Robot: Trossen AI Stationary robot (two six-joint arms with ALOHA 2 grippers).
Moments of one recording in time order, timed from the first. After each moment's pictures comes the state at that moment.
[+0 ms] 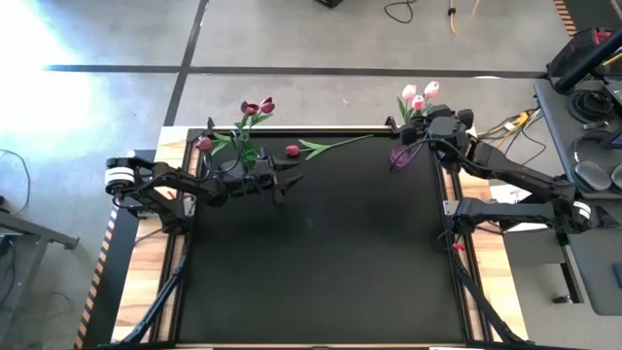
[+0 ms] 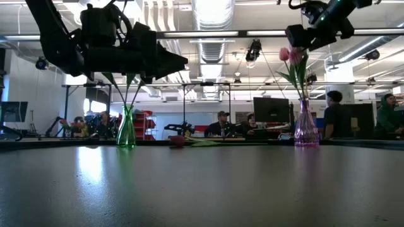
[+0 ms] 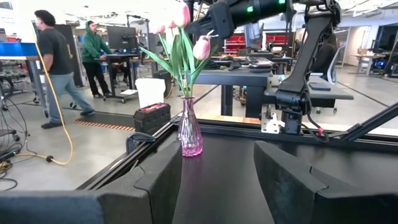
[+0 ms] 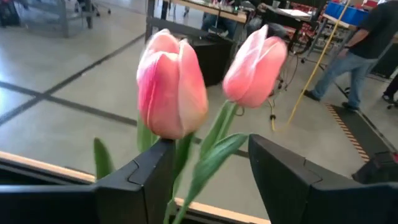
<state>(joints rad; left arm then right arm) 0.27 1.50 0.42 1.16 -0.02 0.01 -0.52 0.90 0.84 -0.34 0.89 0.11</state>
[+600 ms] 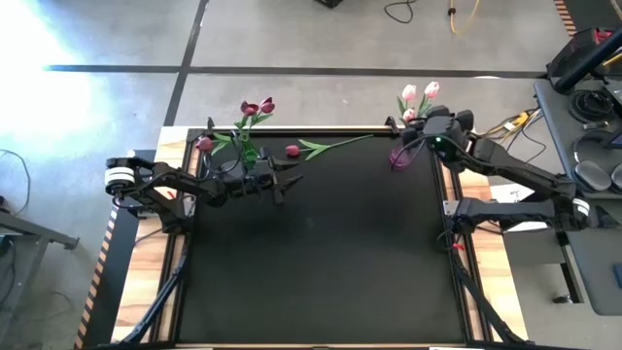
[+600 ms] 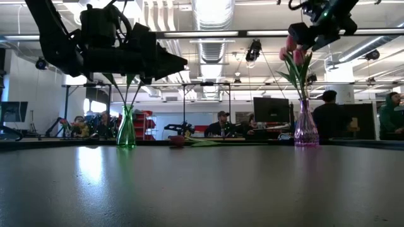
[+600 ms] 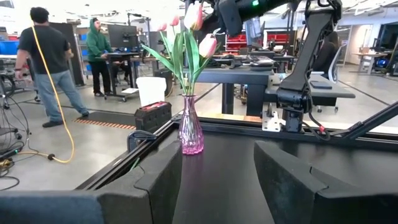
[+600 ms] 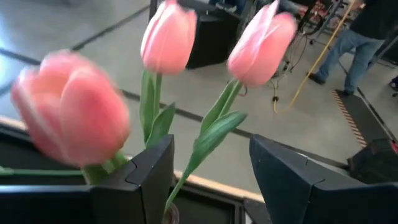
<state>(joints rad) 0.27 1.50 0.42 1.16 -0.03 0.01 -0.50 0.93 0.94 -0.60 0.86 0.21</state>
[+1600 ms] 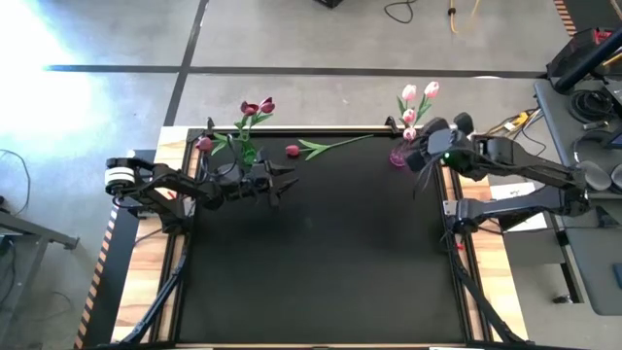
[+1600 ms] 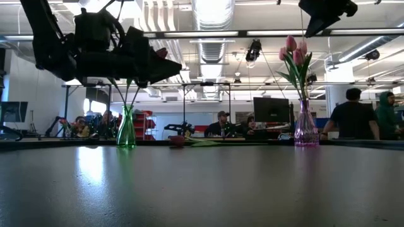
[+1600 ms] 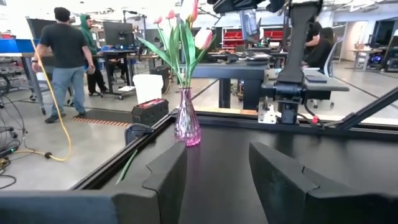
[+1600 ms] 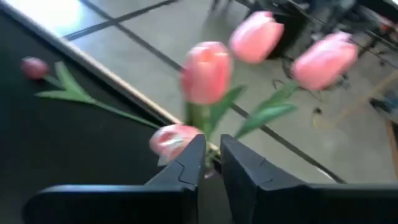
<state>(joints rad) 0.27 1.50 0.36 1.21 -0.01 0.02 -0.25 0.95 1.18 -1.03 0.78 0.27</state>
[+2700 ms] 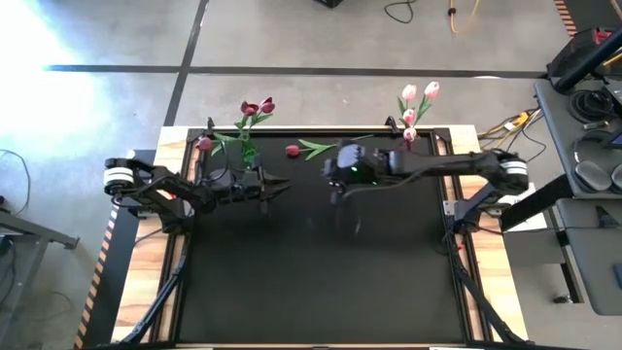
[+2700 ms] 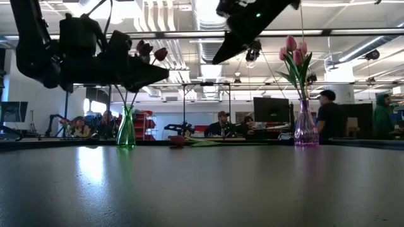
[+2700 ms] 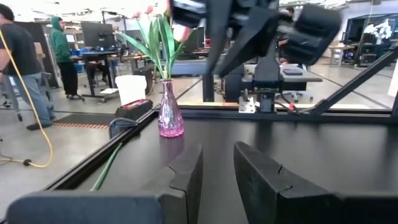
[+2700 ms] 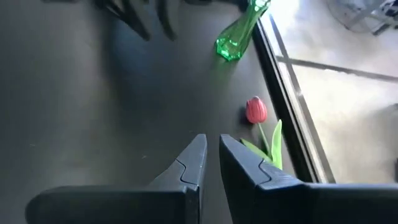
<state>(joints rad) 0.26 1.49 0.23 1.32 0.07 0.04 -0.13 1.57 1.24 -0.35 0.19 -0.24</state>
